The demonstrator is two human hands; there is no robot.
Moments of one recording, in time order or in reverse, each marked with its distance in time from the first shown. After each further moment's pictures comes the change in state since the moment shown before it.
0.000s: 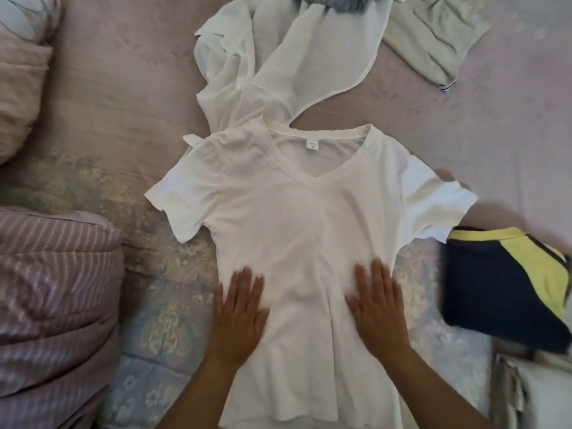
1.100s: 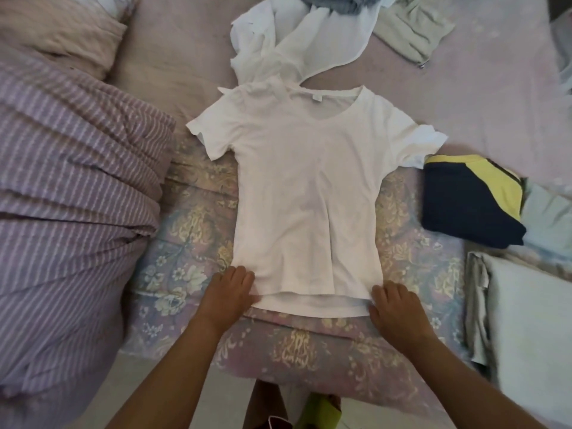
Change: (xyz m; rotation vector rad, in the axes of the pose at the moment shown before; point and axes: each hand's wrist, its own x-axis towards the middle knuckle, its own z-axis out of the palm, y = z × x) left_hand -0.139 0.030 -0.074 0.164 -0.227 0.177; right_hand -0.182 0.043 -0.023 -0.339 -0.148 -0.266
